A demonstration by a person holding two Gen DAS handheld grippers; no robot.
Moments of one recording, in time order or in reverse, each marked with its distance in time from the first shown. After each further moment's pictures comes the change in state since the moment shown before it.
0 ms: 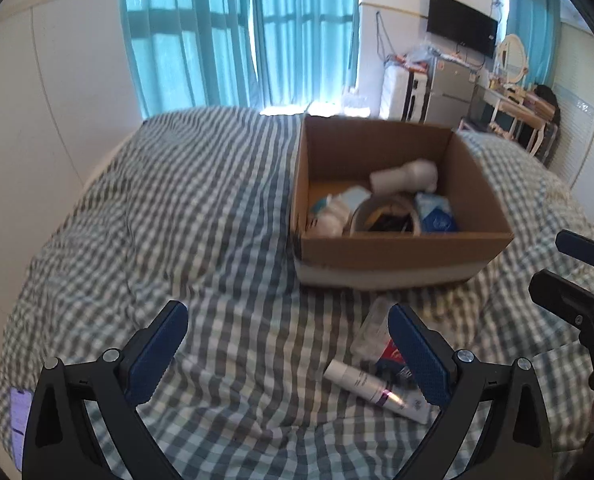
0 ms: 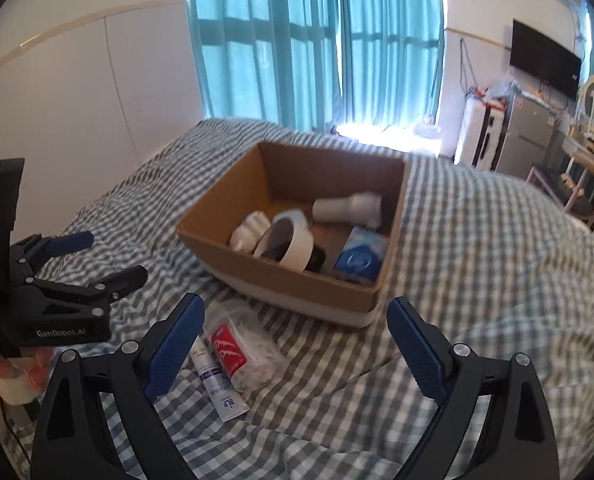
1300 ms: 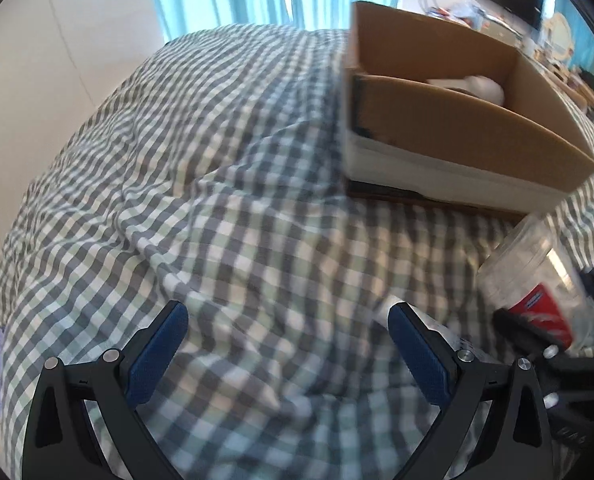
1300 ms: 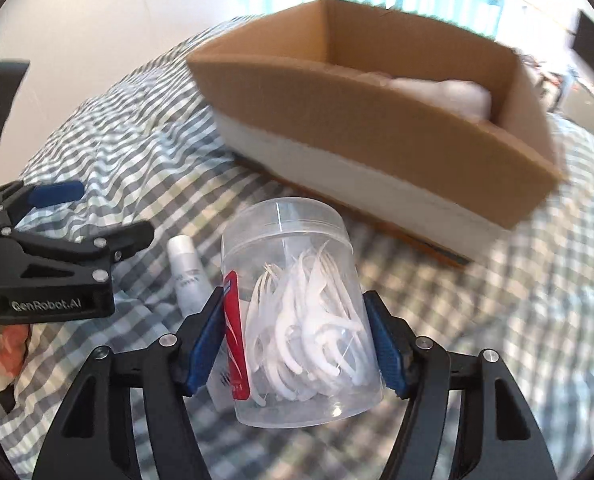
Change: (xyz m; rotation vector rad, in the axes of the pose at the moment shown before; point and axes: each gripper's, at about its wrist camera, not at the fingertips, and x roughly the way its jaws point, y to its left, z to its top) left arm 0.053 -0.003 -0.047 -0.055 0.197 0.086; right arm 0.073 0.030 -0.052 -0.108 0.207 0.010
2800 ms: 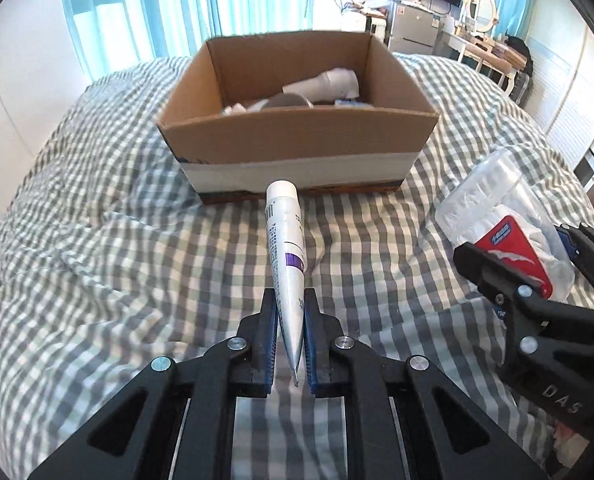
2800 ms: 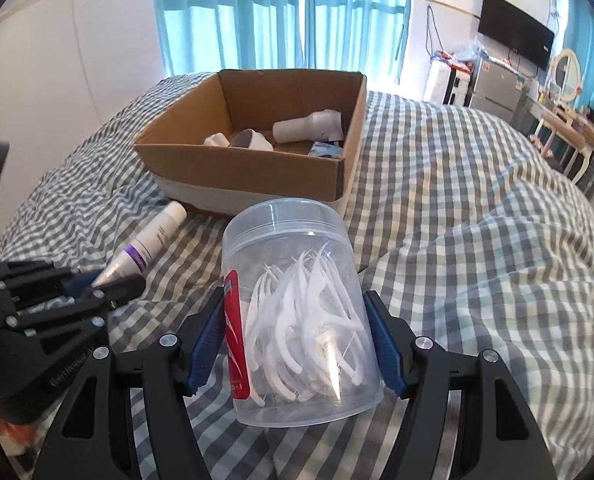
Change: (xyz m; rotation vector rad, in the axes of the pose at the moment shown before) left arm -0.068 -0.069 -0.009 0.169 -0.044 -0.186; right arm -0.088 -0.022 -0.027 0.164 -0.117 -0.175
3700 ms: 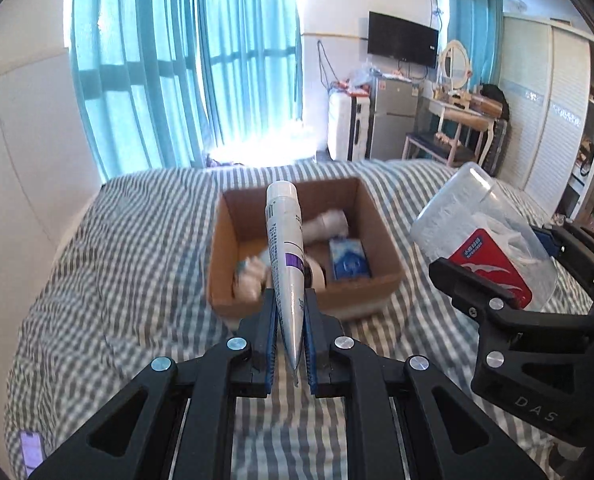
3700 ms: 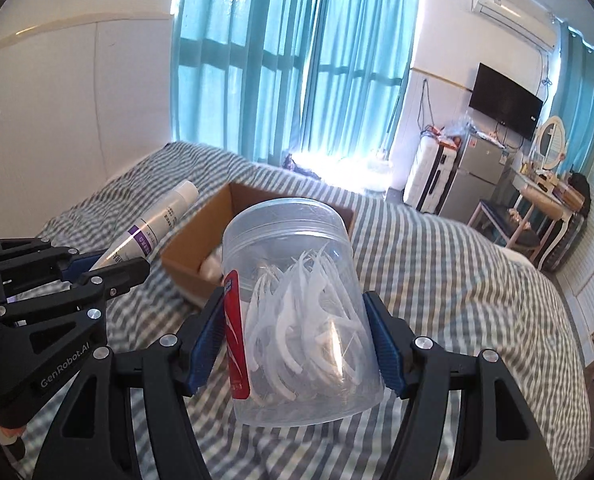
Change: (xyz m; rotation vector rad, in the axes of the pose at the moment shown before) left arm -0.086 0.016 0.077 0.042 -0.298 -0.011; right arm -0.076 0.009 0.095 -0.072 -0.221 -0.072
